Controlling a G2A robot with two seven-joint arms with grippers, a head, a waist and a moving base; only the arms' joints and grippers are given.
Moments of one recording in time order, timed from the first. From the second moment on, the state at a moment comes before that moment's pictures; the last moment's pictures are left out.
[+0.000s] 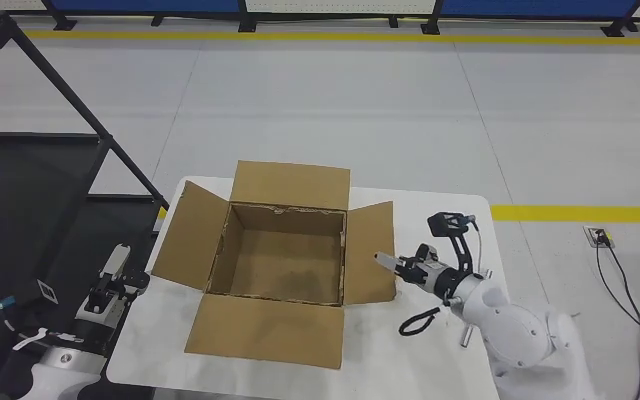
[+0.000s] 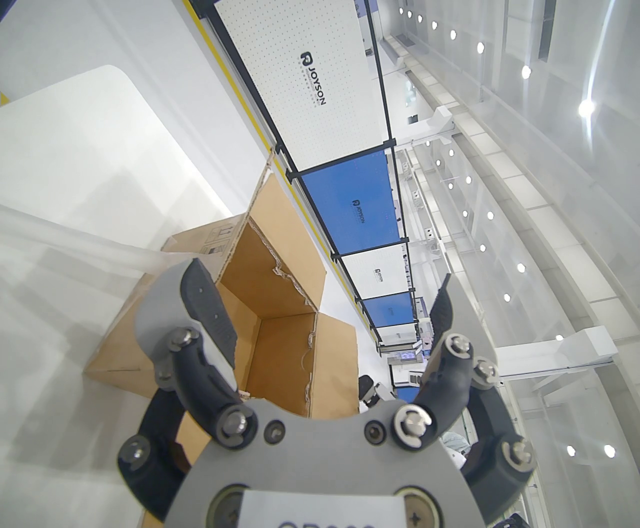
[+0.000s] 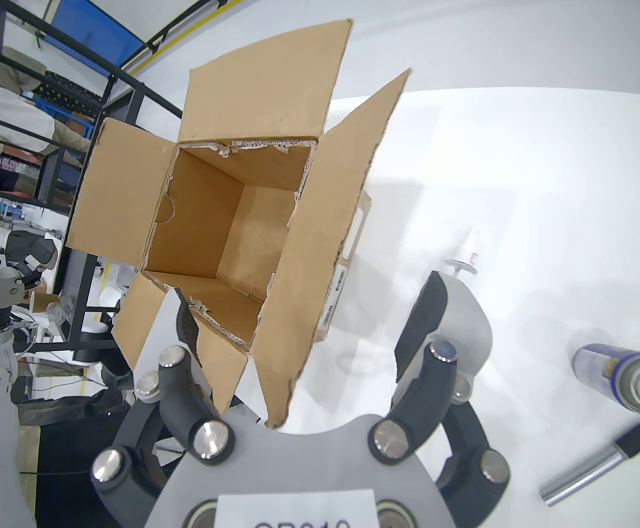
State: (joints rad) left arm 1.66 -1.21 -1.97 -2.12 -0.14 0.06 -0.33; right arm -1.18 -1.29 1.47 -2.03 -0.75 0.12 0.96
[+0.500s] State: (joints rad) left arm 1.66 -1.21 -1.97 -2.12 -0.14 0.06 -0.33; right arm -1.28 -1.28 1.53 -2.16 -0.79 0.15 0.95
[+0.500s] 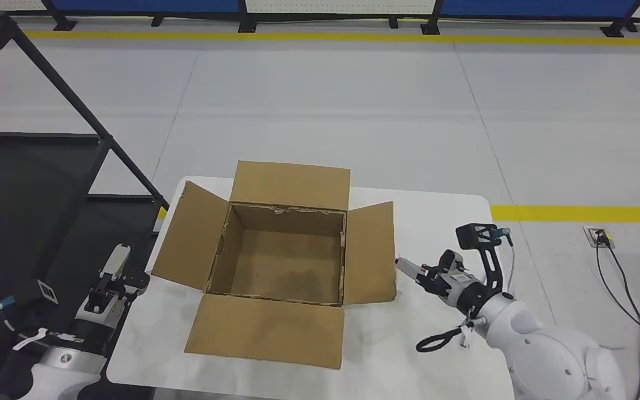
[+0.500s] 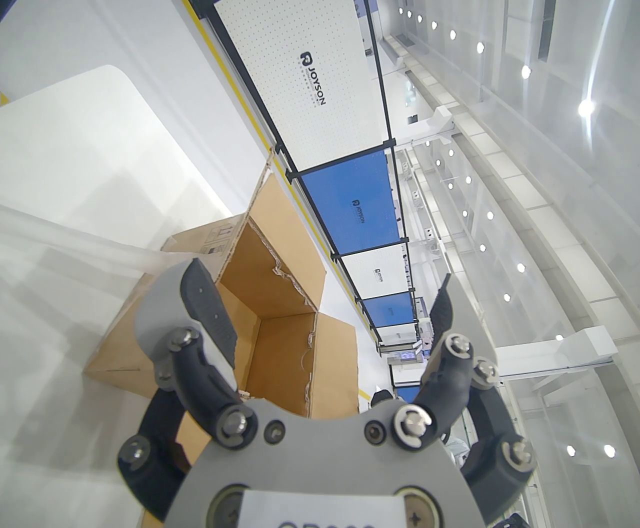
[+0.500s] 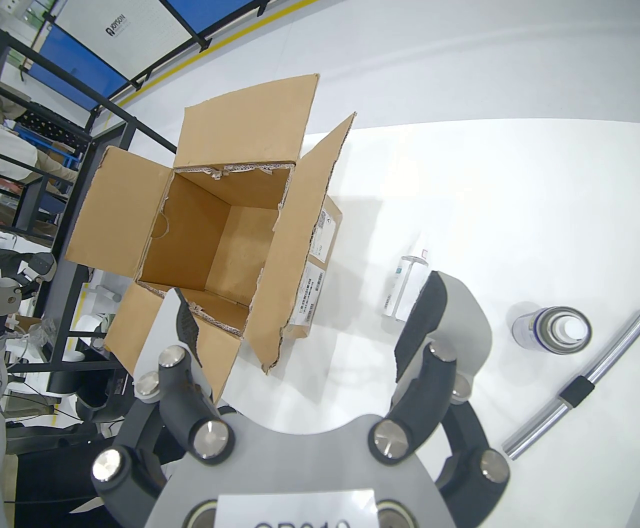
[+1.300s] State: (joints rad) left arm 1.66 -1.21 -1.97 -2.12 -0.14 0.06 -0.33; right arm -1.18 -1.22 1.73 -1.85 -1.07 0.17 1.39
